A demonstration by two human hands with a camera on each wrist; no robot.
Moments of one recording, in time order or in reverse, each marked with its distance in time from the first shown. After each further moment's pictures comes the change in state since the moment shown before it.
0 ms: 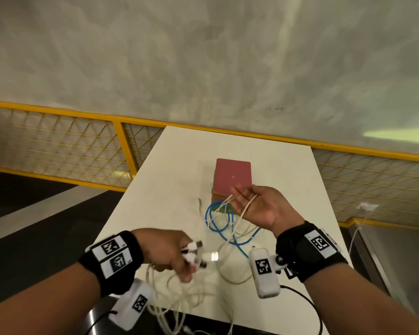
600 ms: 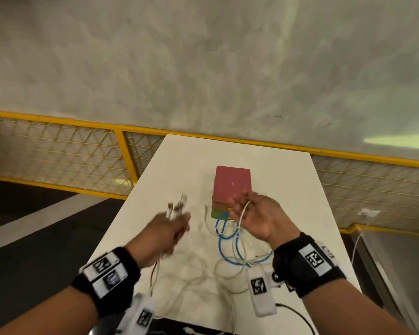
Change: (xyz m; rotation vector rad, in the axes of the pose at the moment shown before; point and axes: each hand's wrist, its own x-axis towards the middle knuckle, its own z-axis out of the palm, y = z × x) left_hand 0.001 0.005 0.000 -0.634 0.739 0.128; right_hand -0.009 0.010 0.007 -0.075 -0.017 -0.088
